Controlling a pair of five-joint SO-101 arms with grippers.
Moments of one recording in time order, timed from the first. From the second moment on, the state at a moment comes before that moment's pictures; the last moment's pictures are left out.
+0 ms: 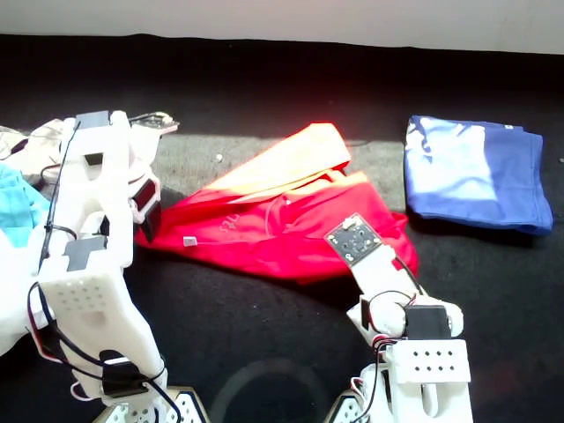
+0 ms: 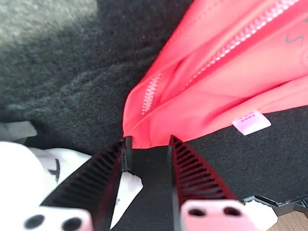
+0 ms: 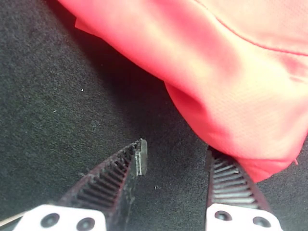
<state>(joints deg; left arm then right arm) -17.0 29.9 -11.6 89.4 -34.1 -6.2 -68.9 71.8 72.7 36.4</state>
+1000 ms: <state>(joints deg) -18.6 31.0 -15.0 86.5 -34.1 -6.2 -68.9 71.8 72.7 36.4</state>
